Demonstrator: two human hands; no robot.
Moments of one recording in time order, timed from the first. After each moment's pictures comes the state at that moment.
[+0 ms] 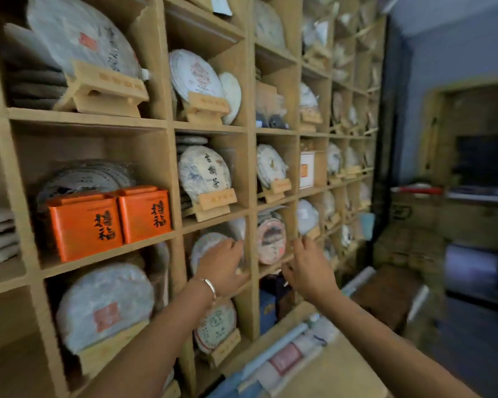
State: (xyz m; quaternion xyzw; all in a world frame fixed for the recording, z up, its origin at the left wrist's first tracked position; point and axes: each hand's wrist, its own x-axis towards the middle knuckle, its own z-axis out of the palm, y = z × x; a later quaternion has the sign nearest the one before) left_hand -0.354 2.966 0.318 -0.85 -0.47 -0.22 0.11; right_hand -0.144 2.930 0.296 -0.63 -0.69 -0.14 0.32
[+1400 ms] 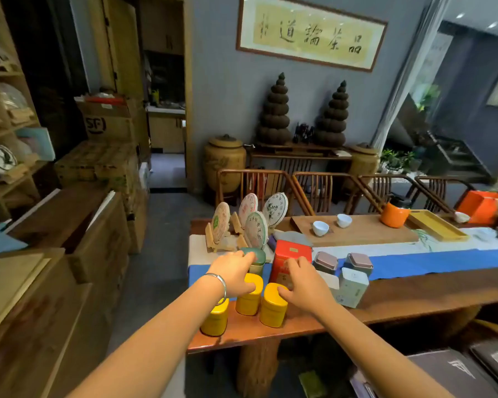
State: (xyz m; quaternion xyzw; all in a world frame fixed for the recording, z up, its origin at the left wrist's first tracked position) left_hand 0.250 2.476 0.144 -1.00 0.02 -0.01 -0.09; right_hand 0.299 2.284 0.137 -0.95 -0.28 -0.03 0.11
